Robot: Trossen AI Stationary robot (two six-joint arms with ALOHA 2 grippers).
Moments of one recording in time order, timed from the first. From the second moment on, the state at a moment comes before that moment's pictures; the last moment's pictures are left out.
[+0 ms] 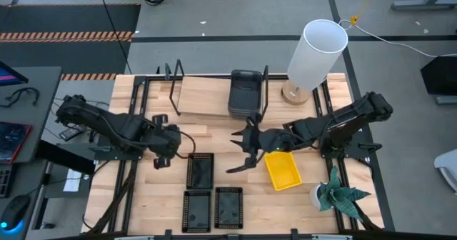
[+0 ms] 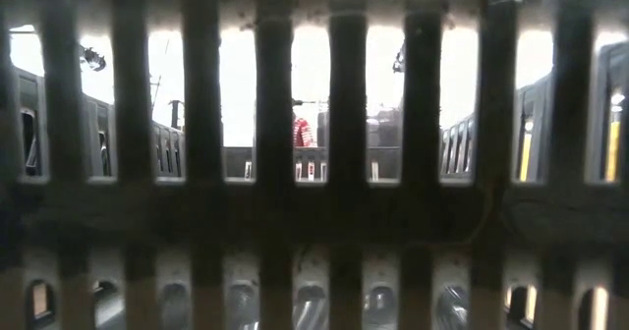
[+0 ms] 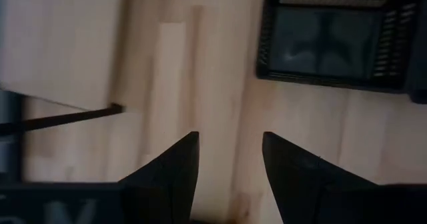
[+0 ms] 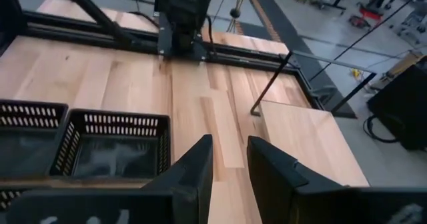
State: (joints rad) left arm -0.37 1.28 1.30 -1.38 -0.32 -0.41; right arm 0.31 1.50 1.26 -0.27 0.54 -0.02
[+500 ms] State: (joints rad) left arm -0.38 1.28 1.08 -0.95 -0.09 -0.50; right arm 0.39 1.31 1.06 -0.16 0.64 -0.04
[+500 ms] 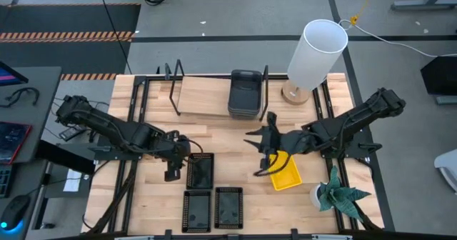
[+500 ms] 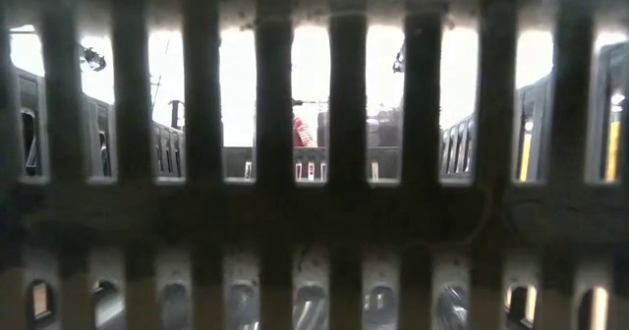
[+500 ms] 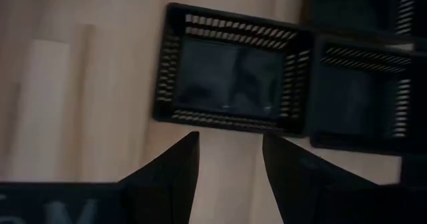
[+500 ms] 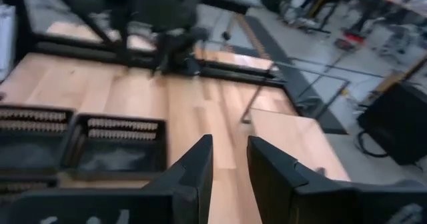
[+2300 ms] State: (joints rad) left arm -0.80 1.81 1.36 -0.66 0.12 -0.76; right arm 0.36 1.16 0.87 0.15 0.66 -0.10
